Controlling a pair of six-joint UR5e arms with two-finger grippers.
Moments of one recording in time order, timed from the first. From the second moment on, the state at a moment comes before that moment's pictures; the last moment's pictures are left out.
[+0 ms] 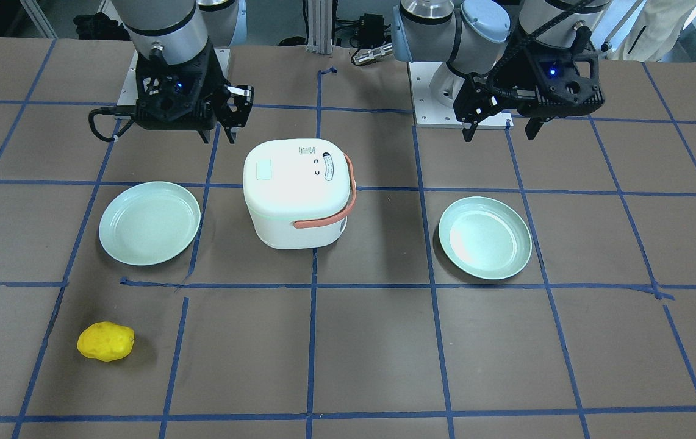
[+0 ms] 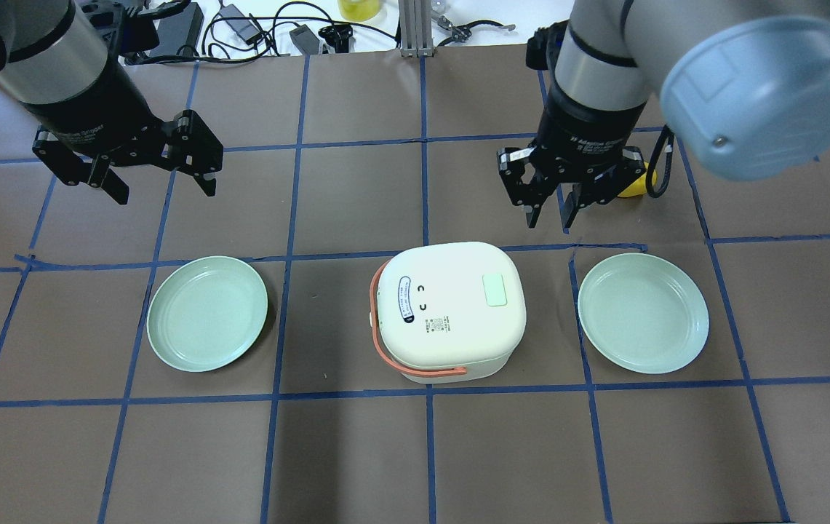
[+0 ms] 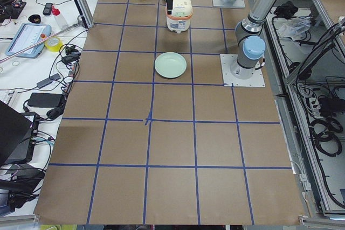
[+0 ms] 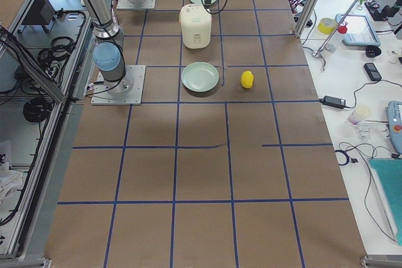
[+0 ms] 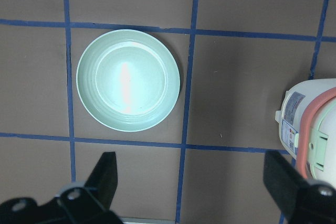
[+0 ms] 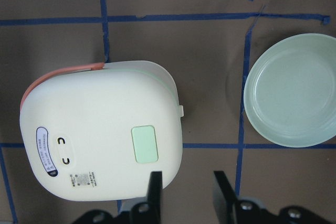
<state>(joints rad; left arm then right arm) -1.55 -1.50 -1.59 -1.62 1.59 -0.05 1.77 -1.56 1.59 -1.50 -1.50 0.20</state>
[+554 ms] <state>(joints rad) -1.55 -1.50 -1.59 -1.62 1.59 -0.05 1.87 -1.55 1.75 -1.63 -1.50 0.22</state>
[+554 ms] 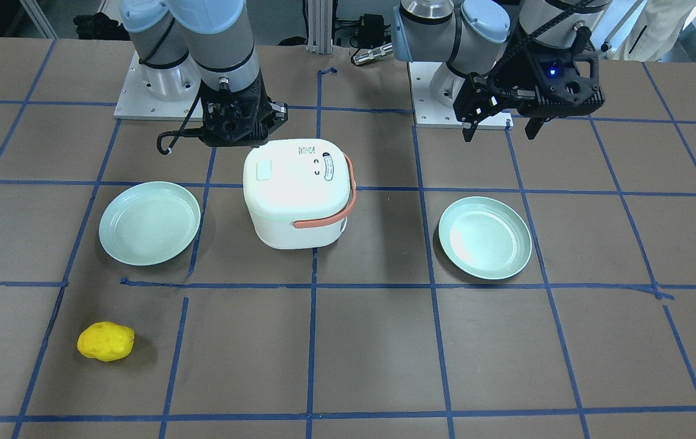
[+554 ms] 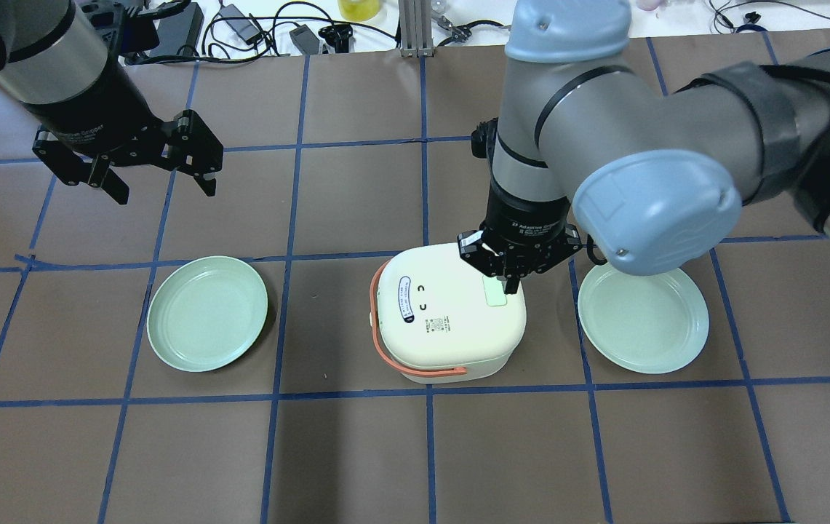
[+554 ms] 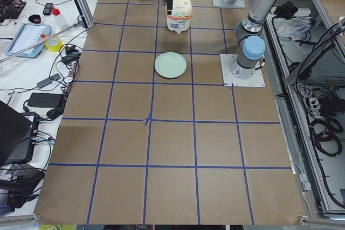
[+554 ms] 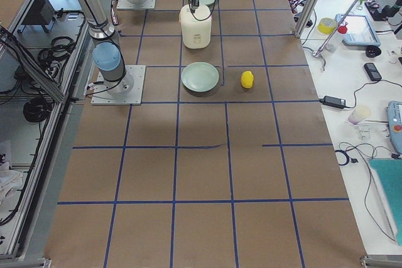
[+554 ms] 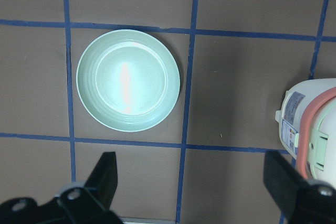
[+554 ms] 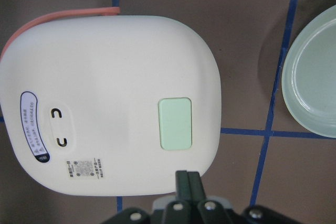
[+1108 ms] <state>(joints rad) -1.55 -1.50 -1.59 -1.62 1.59 -0.05 1.90 -1.54 1.84 -1.78 -1.52 0.22</state>
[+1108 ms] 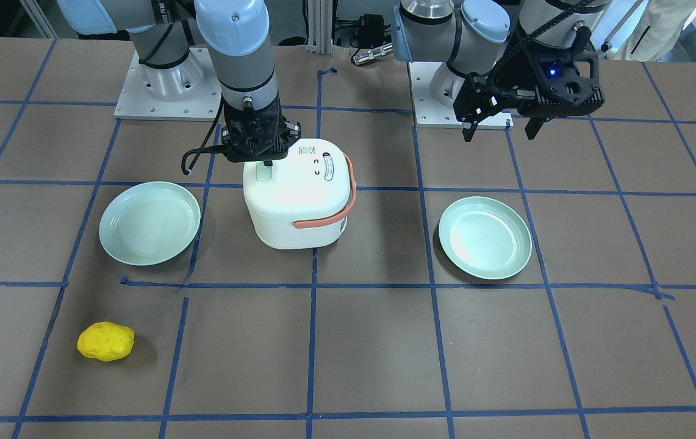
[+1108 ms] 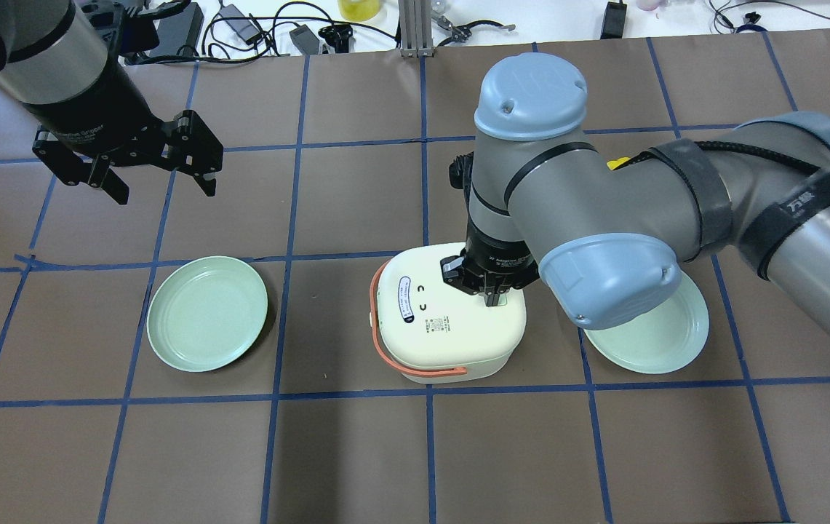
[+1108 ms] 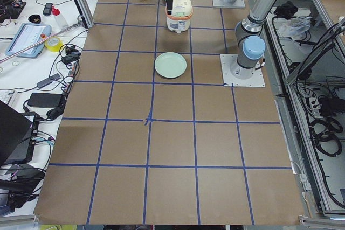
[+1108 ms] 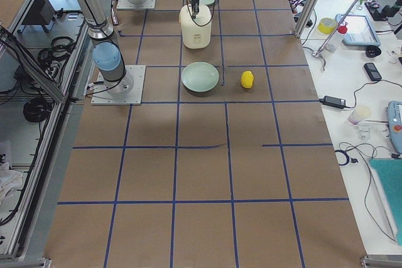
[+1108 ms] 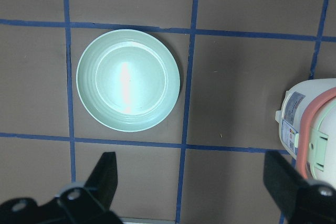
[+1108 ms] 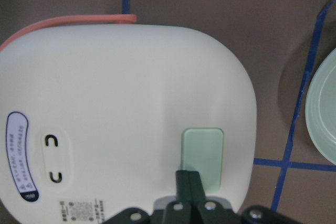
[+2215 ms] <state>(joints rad) -1.55 -1.50 -1.59 -1.62 1.59 -0.05 1.90 -1.53 1.84 -1.79 -1.52 0.22</state>
